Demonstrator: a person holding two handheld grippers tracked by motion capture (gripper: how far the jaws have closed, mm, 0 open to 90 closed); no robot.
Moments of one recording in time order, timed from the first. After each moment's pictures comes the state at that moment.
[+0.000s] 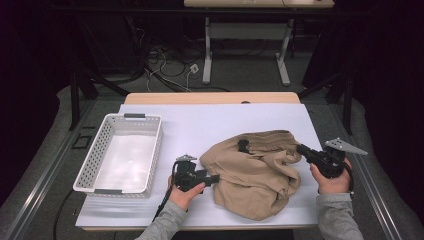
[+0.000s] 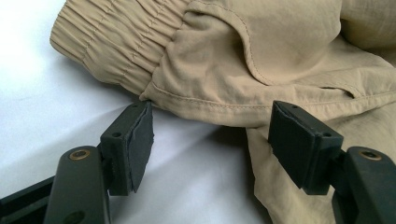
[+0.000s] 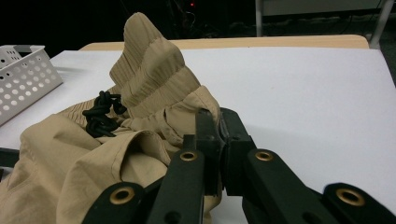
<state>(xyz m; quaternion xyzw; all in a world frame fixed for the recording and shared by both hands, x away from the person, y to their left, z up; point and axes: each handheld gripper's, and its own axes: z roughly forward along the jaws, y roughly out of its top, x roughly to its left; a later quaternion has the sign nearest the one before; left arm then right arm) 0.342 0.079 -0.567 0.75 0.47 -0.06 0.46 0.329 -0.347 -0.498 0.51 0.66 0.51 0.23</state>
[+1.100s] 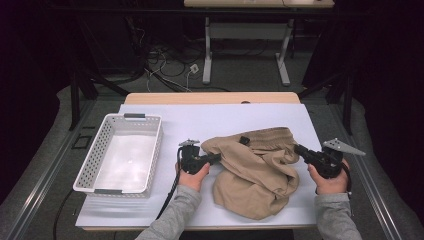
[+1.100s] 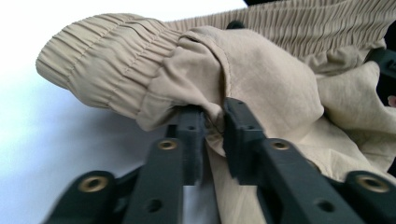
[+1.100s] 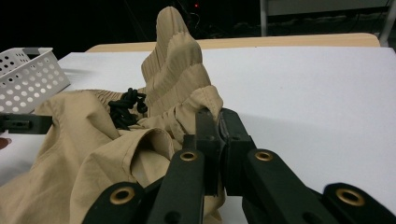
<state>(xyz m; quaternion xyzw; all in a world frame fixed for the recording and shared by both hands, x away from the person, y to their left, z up) 0.377 0.060 -0.543 0.70 0.49 -0.03 0.52 0.329 -0.342 -0.499 0.51 0.65 0.52 0.22</state>
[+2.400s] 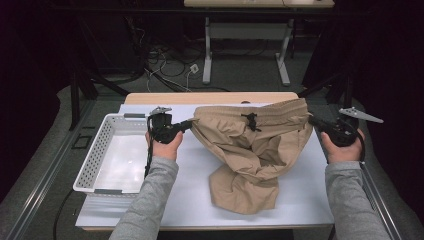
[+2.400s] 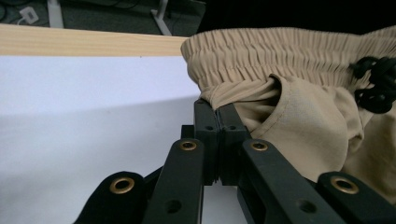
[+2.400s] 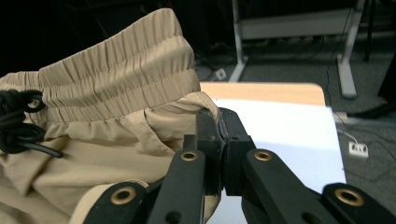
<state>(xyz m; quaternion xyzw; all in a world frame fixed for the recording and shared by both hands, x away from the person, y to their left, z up) 0.420 0.129 -0.458 0.69 0.51 0.09 0.51 0.388 -0.373 -0.442 0.53 0.63 0.51 0.25</state>
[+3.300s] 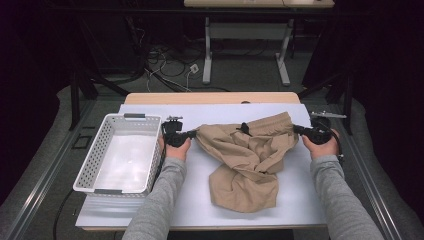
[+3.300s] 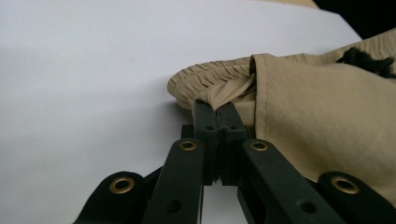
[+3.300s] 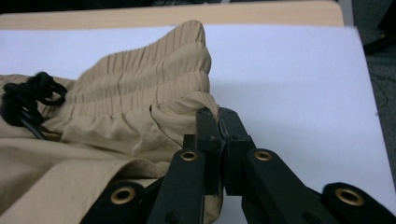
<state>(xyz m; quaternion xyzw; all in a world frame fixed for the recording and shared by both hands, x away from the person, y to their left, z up) 0.454 0.113 -0.537 0.70 0.55 0.07 0.44 0.440 -0.356 -0.507 0.59 0.67 0.41 0.20</state>
